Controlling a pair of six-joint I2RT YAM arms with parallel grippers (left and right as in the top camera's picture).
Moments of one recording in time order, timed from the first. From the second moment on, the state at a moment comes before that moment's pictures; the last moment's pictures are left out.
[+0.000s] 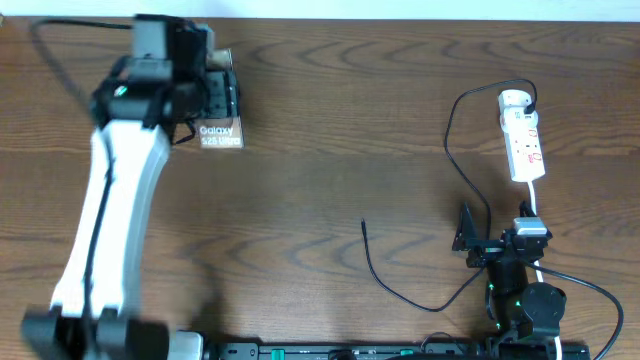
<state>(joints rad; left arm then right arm) -0.07 1.55 1.58 -0.92 0.16 -0.12 -0.04 0.01 0.01 -0.07 -0.08 0.04</state>
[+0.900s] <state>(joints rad) 0.06 1.33 1.58 -0.90 0.78 -1.30 -0.04 0.01 0.01 -0.07 -0.08 0.04</state>
